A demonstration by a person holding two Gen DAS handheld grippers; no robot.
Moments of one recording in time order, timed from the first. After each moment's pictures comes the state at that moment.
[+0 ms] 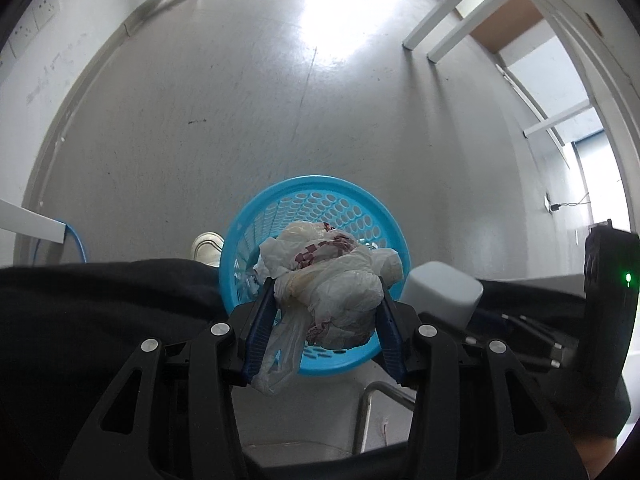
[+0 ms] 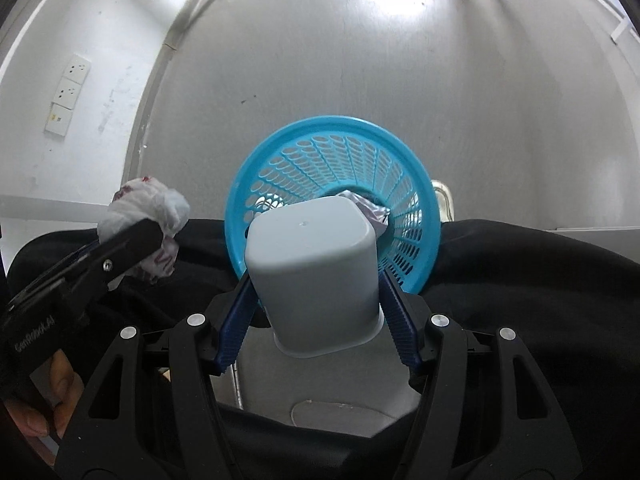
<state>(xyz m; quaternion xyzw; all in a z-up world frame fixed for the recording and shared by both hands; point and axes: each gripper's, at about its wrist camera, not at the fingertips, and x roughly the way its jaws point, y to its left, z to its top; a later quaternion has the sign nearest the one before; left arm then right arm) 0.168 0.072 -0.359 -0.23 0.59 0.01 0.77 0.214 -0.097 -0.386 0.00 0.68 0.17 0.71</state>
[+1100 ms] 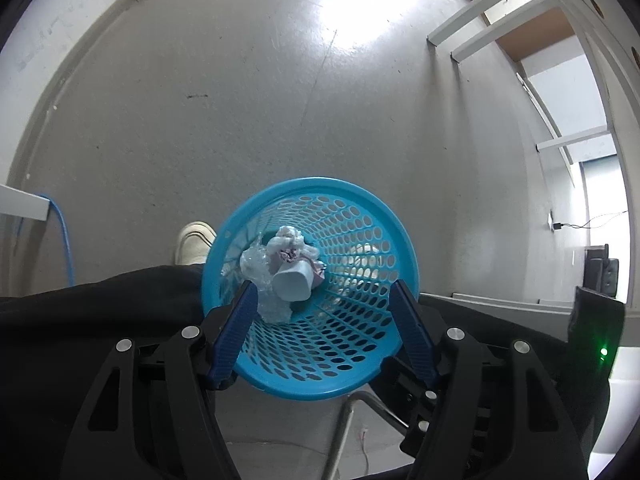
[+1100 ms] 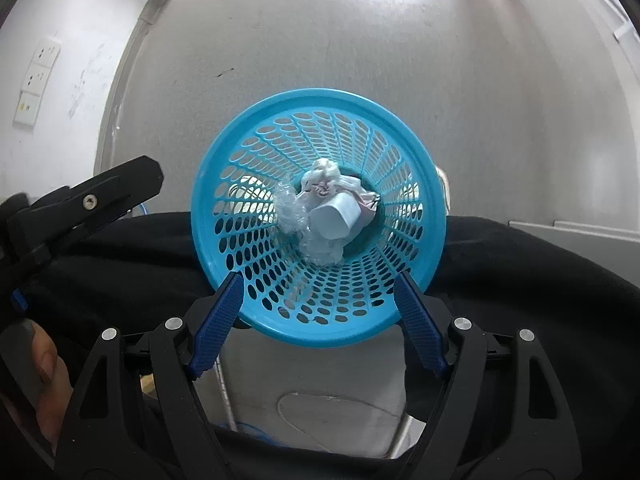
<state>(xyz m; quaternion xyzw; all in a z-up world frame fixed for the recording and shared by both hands) 0.207 0.079 -0.396 -0.27 0.61 0.03 0.74 0.231 -0.078 -0.425 -0.04 0.71 0.15 0.69</state>
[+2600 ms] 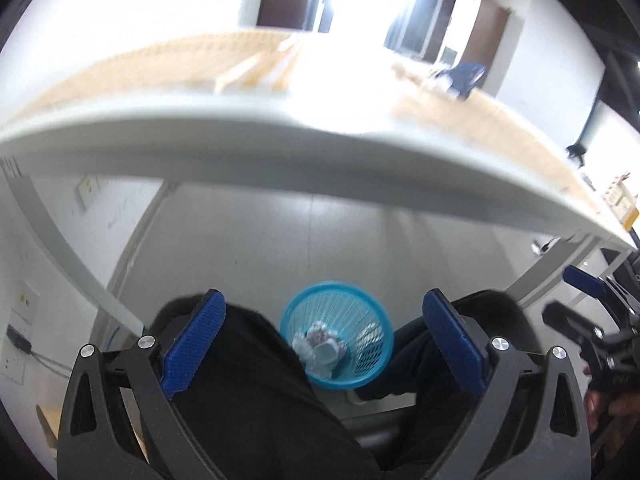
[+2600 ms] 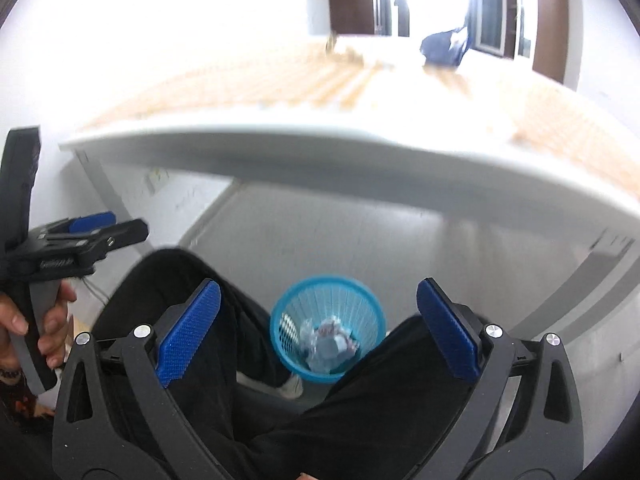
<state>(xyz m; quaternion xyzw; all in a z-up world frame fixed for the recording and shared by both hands) -0.012 0.053 -0.123 -0.12 0.36 0.04 0.92 0.028 -0.156 -0.099 -0.07 0.35 0.25 0.90</state>
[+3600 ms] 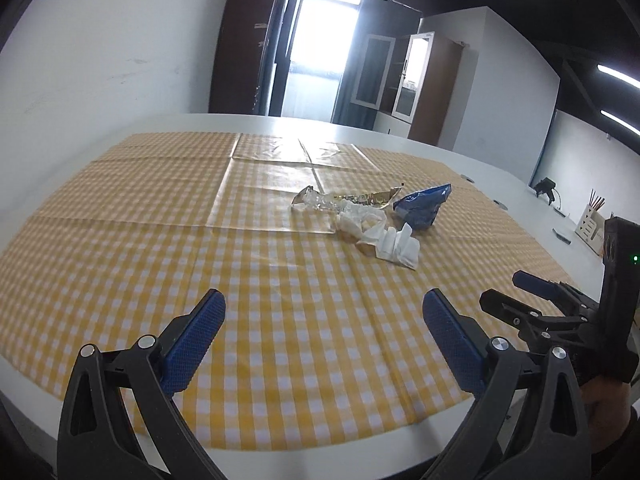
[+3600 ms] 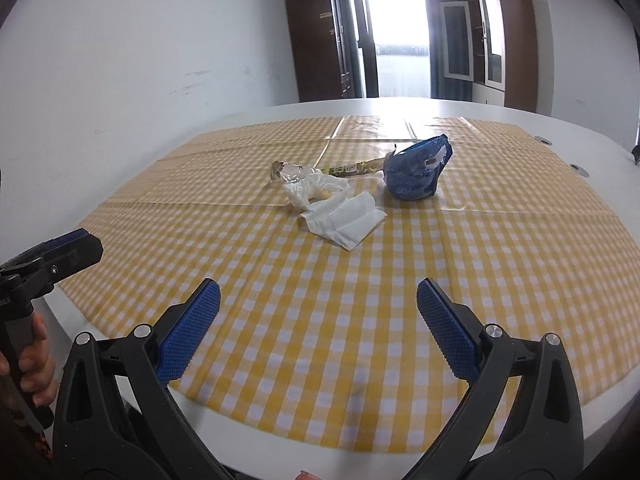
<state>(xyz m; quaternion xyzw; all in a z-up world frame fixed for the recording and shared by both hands) 0.144 0.054 0.021 -0.08 0.28 -0.01 0.96 0.202 -0.134 0.009 -0.01 0.30 0.22 0.93</state>
